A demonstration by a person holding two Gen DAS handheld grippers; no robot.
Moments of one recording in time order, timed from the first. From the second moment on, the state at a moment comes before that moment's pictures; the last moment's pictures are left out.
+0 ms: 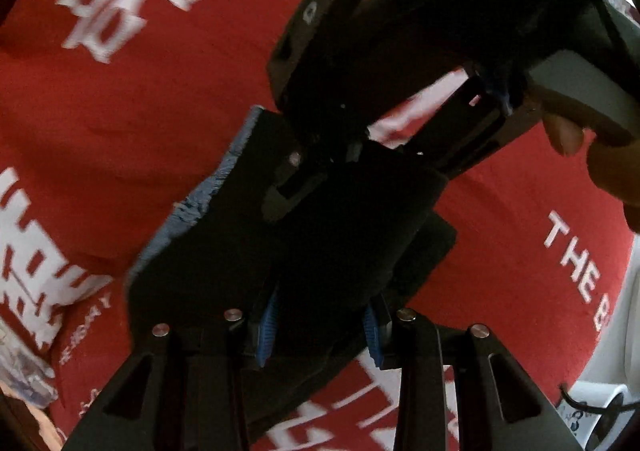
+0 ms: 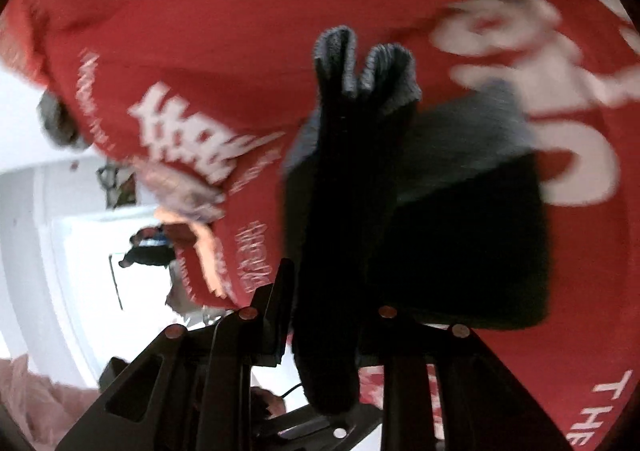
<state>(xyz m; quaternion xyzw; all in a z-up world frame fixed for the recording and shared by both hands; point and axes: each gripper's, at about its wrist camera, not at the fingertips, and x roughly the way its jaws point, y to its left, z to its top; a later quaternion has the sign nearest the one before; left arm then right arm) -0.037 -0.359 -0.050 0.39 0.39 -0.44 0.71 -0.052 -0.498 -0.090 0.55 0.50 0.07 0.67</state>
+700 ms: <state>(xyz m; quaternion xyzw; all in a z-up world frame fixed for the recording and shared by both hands) 0.009 -0.225 0.001 0.30 0.59 -0.21 0.72 -0.066 -0.467 -0.032 0.30 0.59 -0.04 0.75</state>
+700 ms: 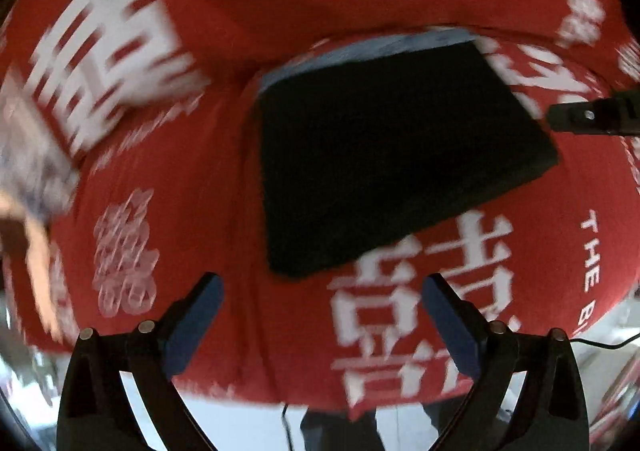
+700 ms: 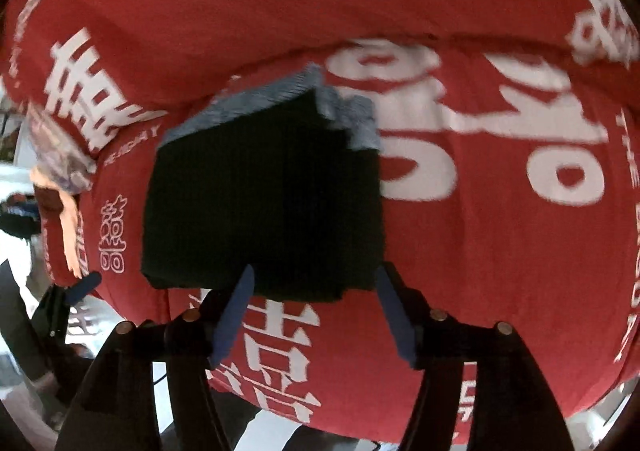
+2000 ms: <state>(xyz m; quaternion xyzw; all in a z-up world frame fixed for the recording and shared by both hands) -0.012 -0.019 0.036 0.19 0.70 -0.13 0.68 -0.087 -0.307 0.021 0.30 0.65 -0.09 0.69</state>
